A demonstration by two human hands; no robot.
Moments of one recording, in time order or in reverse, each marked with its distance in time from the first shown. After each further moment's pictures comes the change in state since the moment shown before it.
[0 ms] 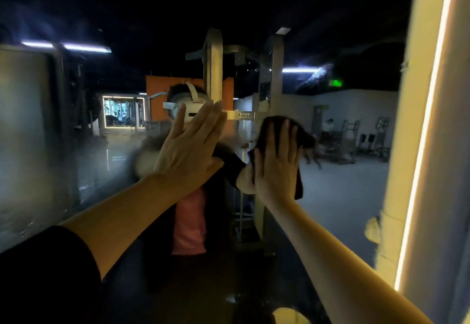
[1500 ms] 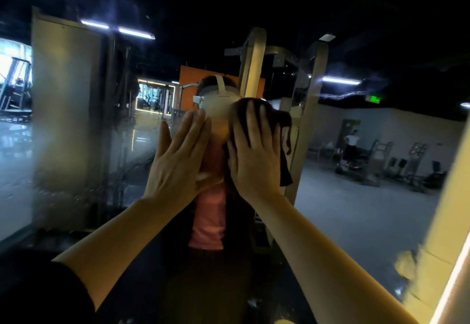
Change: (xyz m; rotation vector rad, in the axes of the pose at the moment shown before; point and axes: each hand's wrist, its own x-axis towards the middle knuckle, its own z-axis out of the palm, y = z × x) left_hand -0.089 -0.042 0.017 -0.164 -0.008 -0.324; right_hand 0.011 -0.118 0.028 -0.004 0.024 -0.441
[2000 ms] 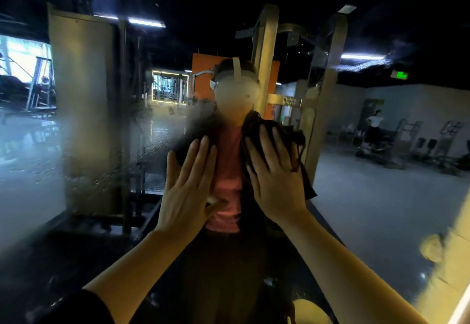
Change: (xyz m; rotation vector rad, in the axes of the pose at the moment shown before) left_hand -0.076 0.023 0.022 -0.002 -0.107 -0.066; right_hand -0.076 0.020 0.005 -0.014 -0.106 -0.096
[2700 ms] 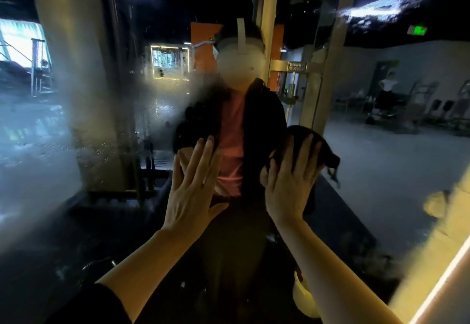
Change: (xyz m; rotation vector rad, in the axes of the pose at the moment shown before) left_hand -0.053 0.025 0.007 0.009 -0.121 0.016; right_hand -0.084 -0.025 0.017 0.149 0.044 0.580
